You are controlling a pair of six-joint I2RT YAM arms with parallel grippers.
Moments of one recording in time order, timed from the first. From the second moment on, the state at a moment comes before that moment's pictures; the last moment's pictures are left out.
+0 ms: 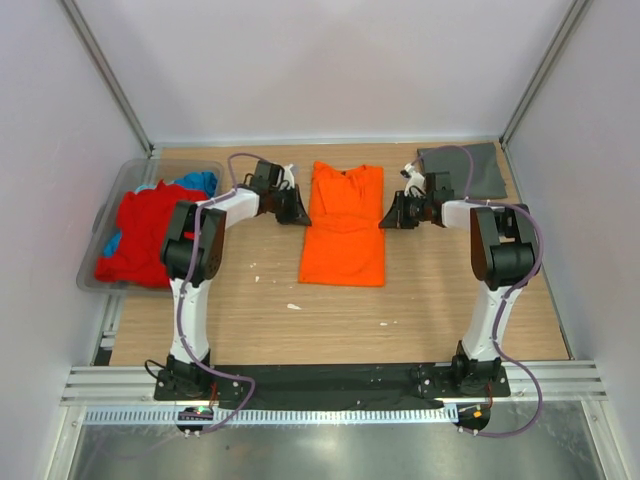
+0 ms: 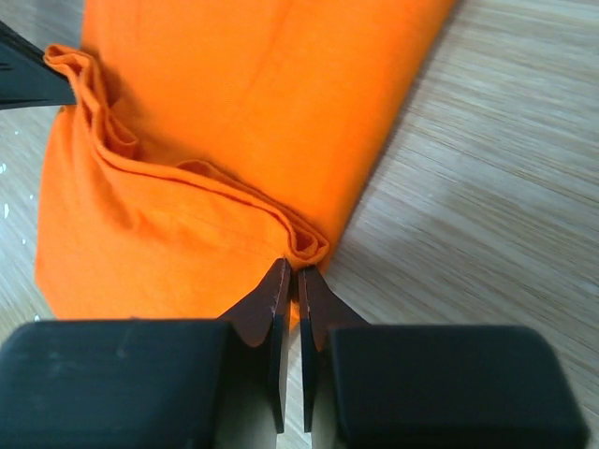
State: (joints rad) left arm -0.32 2.16 1.48 -0.22 0.50 -0.42; right arm 0.08 1.99 1.15 -0.01 -0.67 0.13
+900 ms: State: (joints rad) left arm -0.33 1.92 1.40 -0.41 0.34 -0.52; right arm 0.14 1.64 1.13 -0.37 -0.39 0.39
